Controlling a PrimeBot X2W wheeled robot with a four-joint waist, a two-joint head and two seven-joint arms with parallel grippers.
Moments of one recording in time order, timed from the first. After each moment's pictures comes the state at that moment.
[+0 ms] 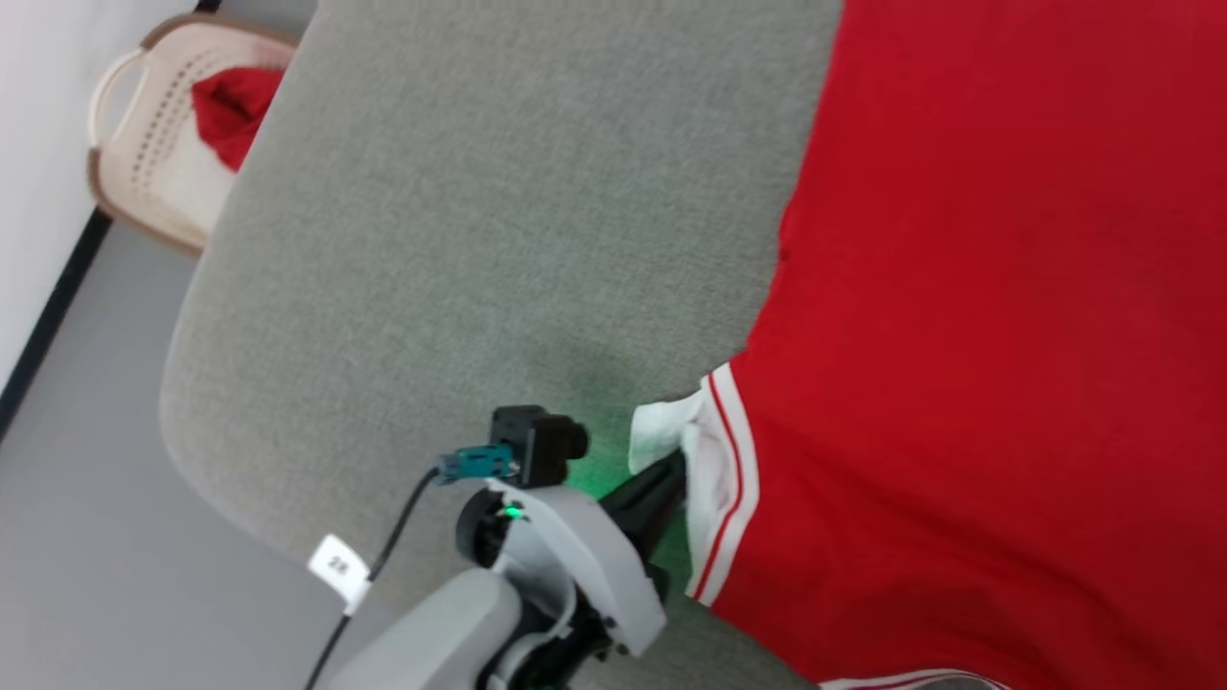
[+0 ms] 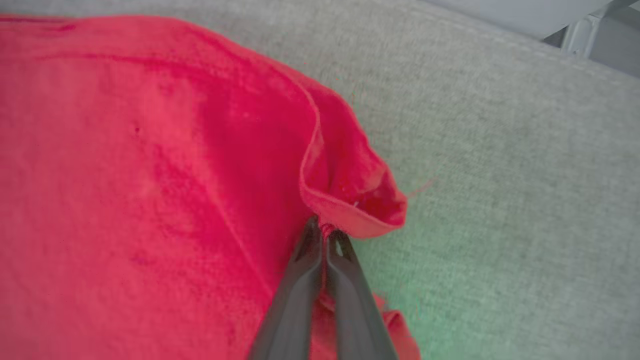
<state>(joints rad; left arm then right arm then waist) -0.49 0.28 -0.81 0.22 -0.99 0.04 0.00 -1.22 -0.50 -0.06 0.77 0.18 0.13 1.14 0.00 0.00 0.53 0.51</state>
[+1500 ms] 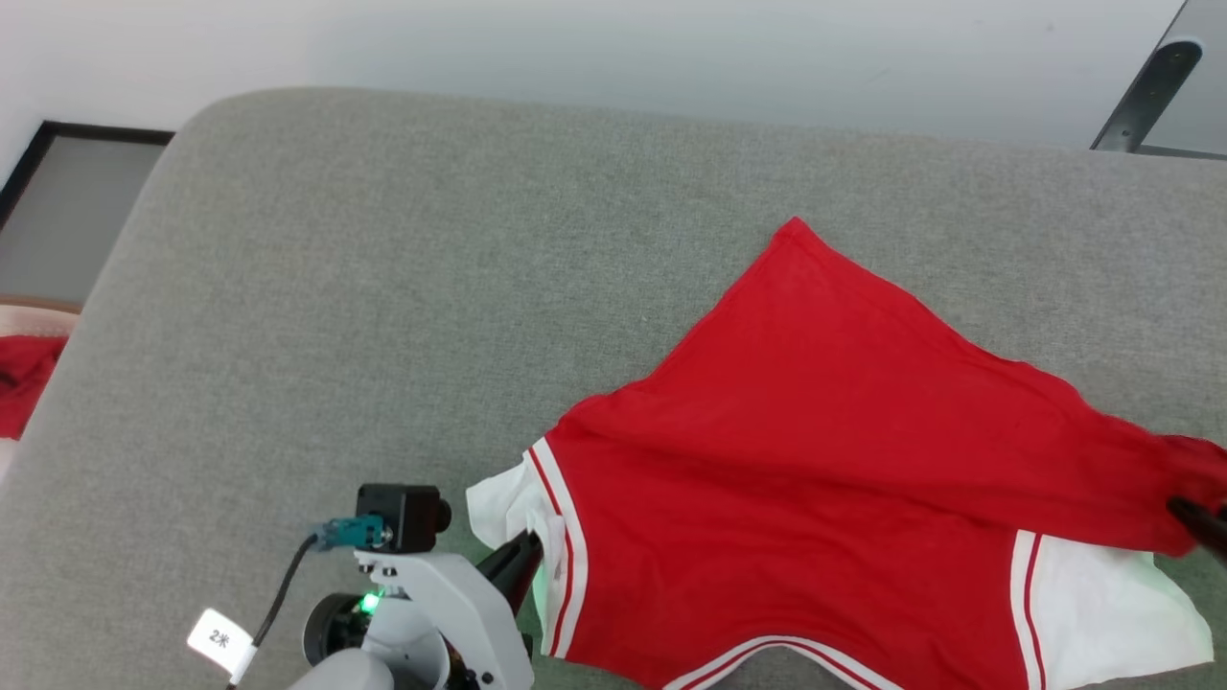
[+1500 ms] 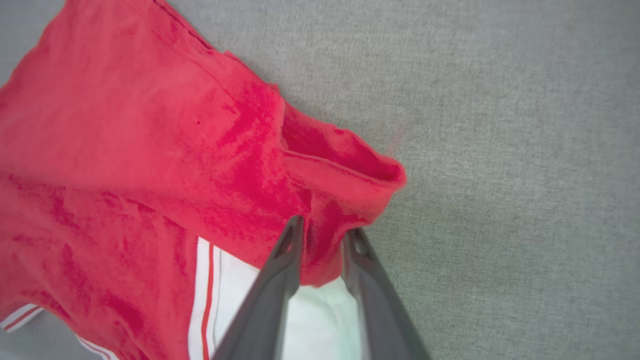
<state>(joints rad) -0.32 0.50 -0.75 0.08 -1.05 0.20 0.08 -0.13 -0.41 -0.22 -0.07 0.57 0.13 0.97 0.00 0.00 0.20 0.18</state>
